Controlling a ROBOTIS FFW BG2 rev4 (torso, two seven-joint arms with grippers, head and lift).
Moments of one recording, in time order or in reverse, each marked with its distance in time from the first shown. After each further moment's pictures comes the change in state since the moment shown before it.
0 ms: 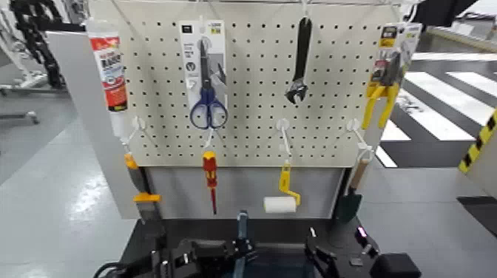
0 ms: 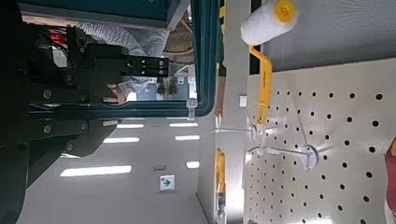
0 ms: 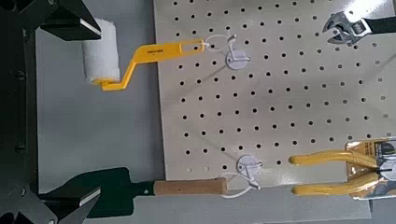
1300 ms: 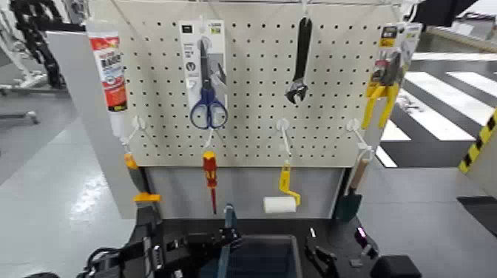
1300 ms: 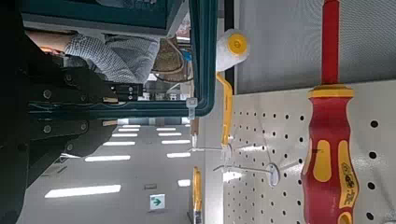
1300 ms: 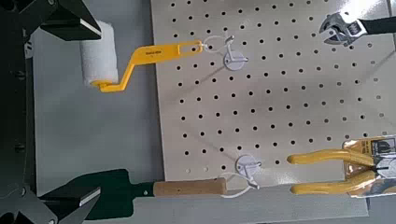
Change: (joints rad) left arm -0.099 0.039 0.008 0.128 -0.042 0.010 -0.008; right arm -0.003 -0.001 0.005 0.015 -0.007 -0.026 0.000
